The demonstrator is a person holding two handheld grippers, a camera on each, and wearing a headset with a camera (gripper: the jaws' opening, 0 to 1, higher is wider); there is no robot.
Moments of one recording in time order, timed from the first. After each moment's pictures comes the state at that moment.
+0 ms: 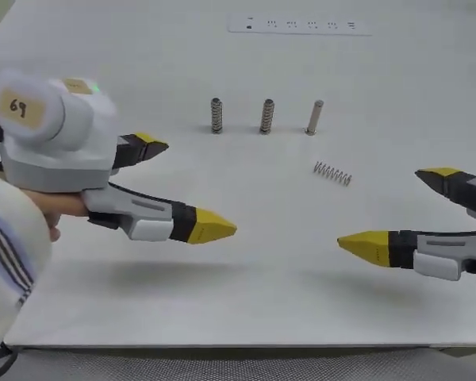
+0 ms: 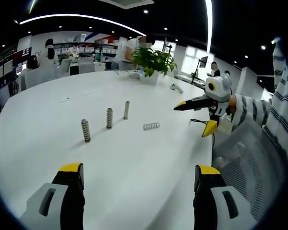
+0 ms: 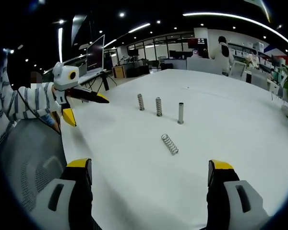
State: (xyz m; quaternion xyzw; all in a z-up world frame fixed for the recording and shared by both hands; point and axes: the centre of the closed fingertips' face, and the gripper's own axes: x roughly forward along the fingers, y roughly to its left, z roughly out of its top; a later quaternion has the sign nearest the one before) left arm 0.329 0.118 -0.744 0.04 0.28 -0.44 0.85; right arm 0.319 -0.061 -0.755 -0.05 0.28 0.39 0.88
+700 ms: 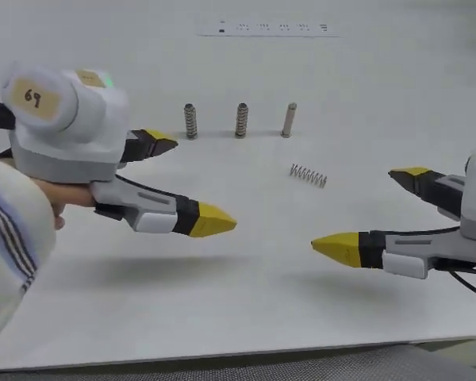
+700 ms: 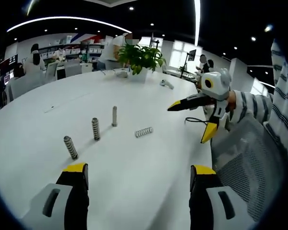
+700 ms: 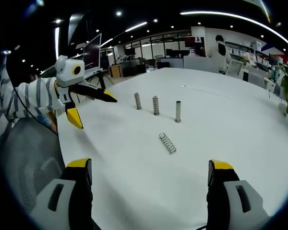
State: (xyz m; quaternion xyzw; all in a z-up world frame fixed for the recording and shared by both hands) left arm 0.347 0.077 -0.743 0.08 0.28 -0.48 0.83; right arm 0.322 -0.064 -0.756 -0.05 0.29 0.37 0.88
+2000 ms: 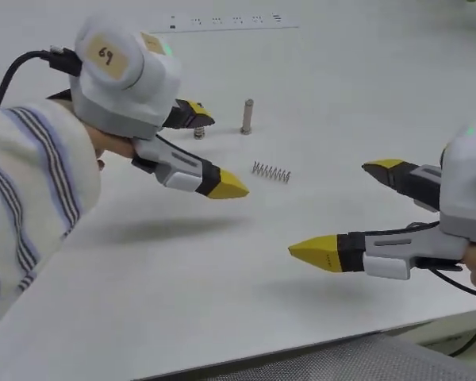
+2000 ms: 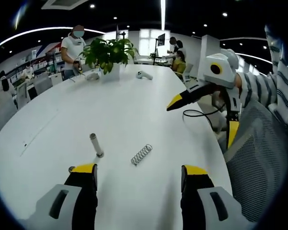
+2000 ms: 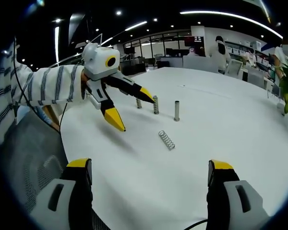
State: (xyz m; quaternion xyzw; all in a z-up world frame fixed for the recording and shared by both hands) left arm 0.389 -0.002 -0.749 0.17 0.25 -0.58 0.75; right arm 0.312 -0.074 -0.749 -0.05 0.29 0.37 0.88
